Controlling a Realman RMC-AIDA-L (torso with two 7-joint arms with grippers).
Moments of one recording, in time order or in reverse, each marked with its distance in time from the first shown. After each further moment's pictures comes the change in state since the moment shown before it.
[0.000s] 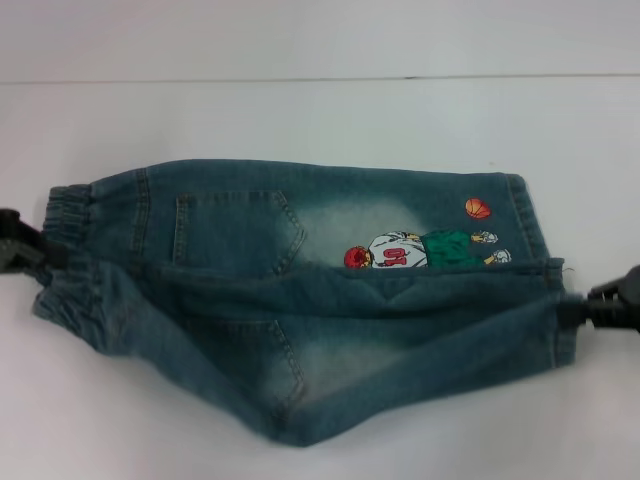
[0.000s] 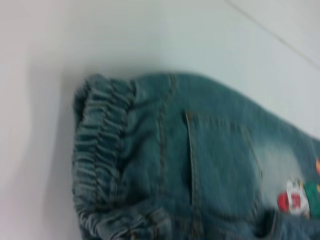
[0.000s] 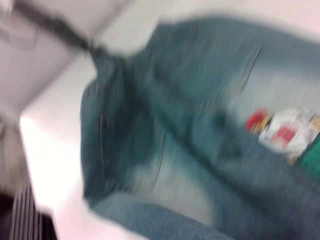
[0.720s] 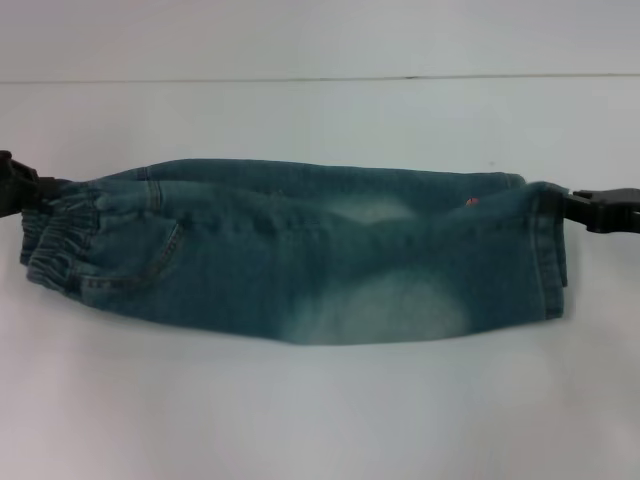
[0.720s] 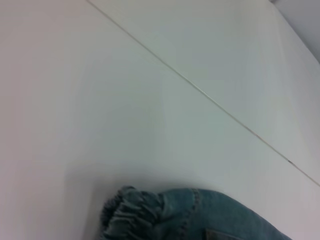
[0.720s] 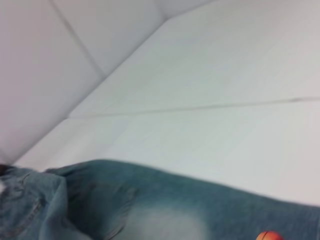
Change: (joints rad) left arm 0.020 -0.022 -0.054 -0.096 -0.135 -0.306 -0.005; right arm -0.039 0.062 0.091 0.135 0.257 0.439 -0.083
